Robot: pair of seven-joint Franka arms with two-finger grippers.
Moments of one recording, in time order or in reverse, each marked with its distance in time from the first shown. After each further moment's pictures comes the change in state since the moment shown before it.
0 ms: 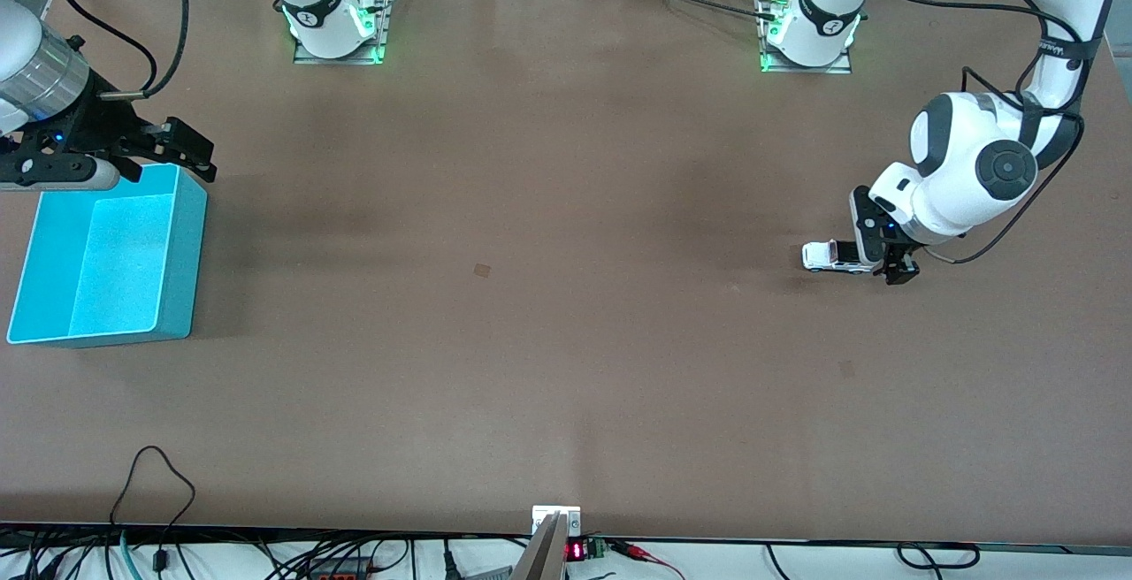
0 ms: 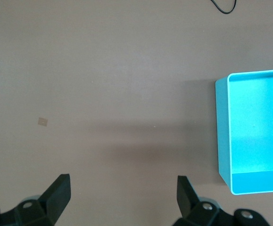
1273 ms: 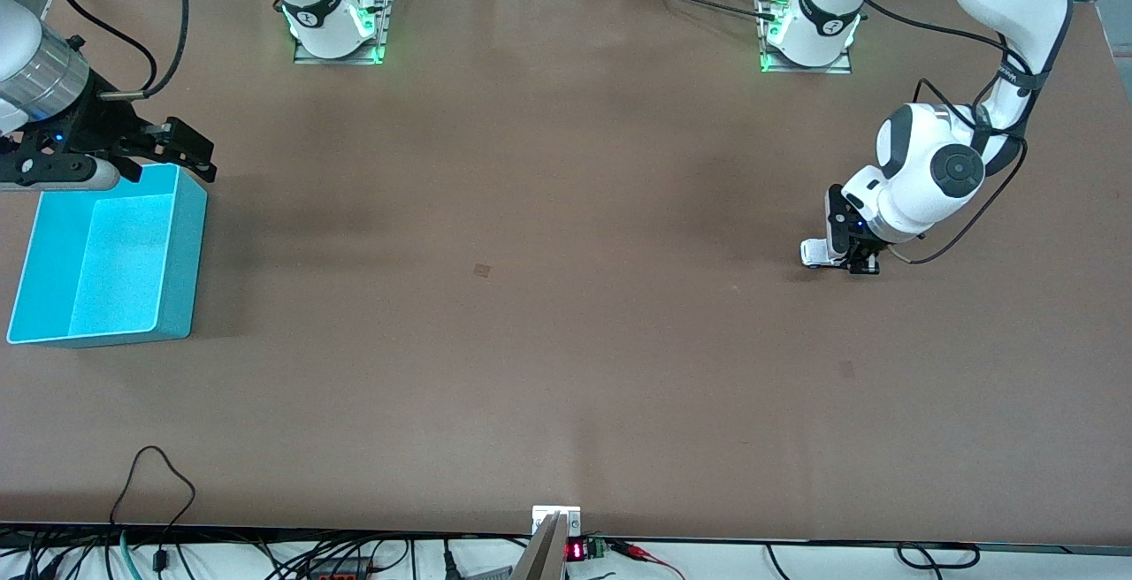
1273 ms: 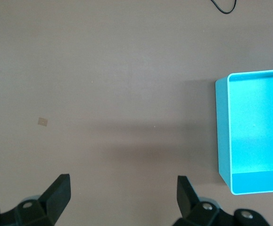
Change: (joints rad) left arm -0.005 0.077 -0.006 -0.094 0.002 0.203 0.092; right arm 0.000 0.000 0.000 0.000 0.000 0.000 0.000
